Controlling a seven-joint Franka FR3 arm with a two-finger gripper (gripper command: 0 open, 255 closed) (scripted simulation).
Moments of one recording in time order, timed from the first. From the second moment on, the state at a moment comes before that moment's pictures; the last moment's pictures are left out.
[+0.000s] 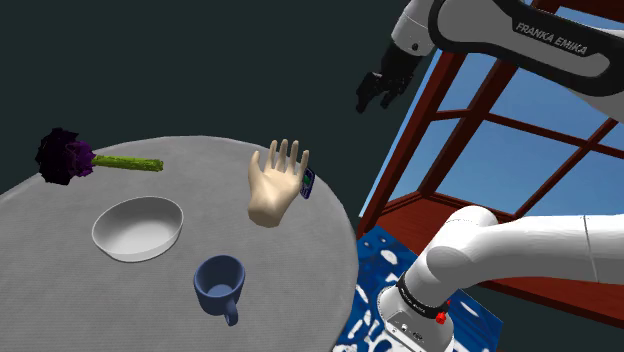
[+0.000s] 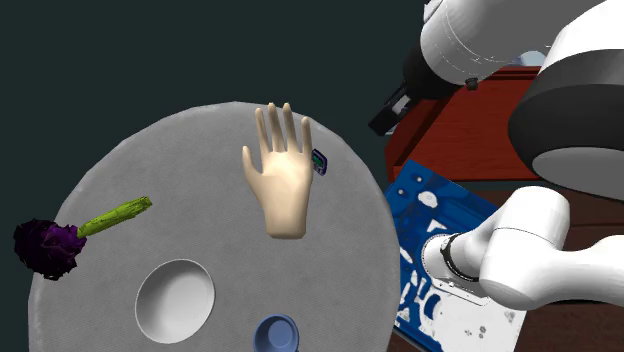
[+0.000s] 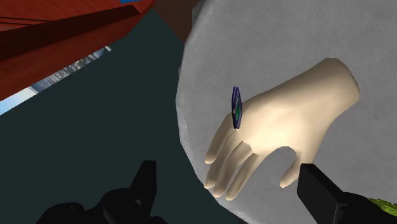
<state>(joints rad) 0.00 -0.81 0.04 -2.26 -0.09 1.69 0.17</state>
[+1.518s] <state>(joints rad) 0.01 -0.08 0.00 -2.17 0.04 1.86 0.16</state>
